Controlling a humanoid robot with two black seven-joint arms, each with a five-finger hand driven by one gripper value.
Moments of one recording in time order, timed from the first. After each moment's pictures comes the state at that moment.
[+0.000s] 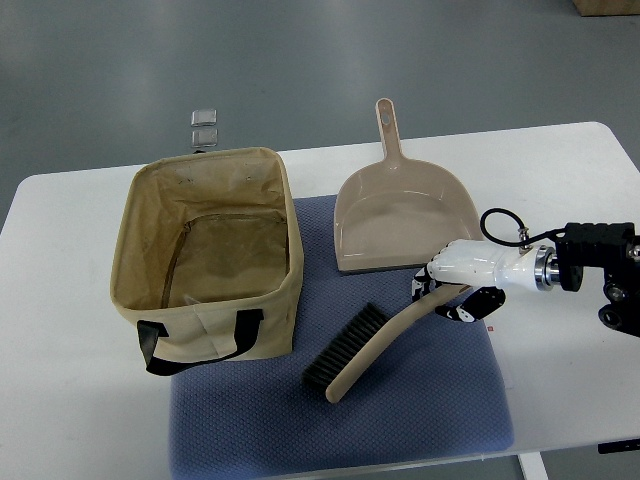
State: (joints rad) left arm 0.01 0.00 -0.15 -0.16 -0.06 -0.02 0.09; right arm 0.90 -0.73 0.05 1.33 -1.65 -0.02 0.36
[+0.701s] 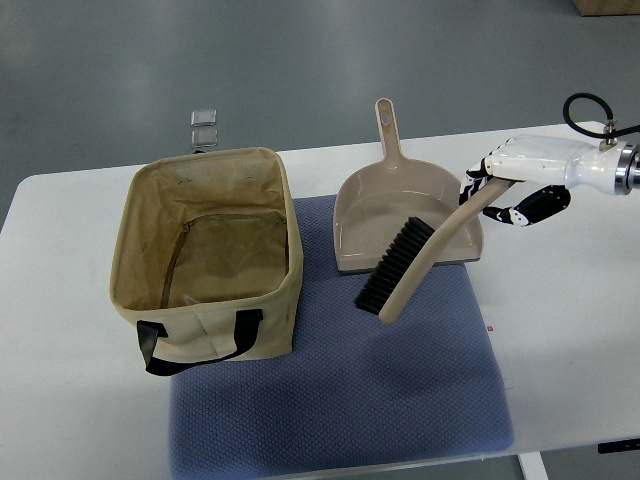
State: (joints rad) left arm 0.01 0.00 -0.15 -0.16 -0.06 -0.02 0.09; right arm 1.13 -0.96 0.09 1.37 -1.52 0.04 0.44
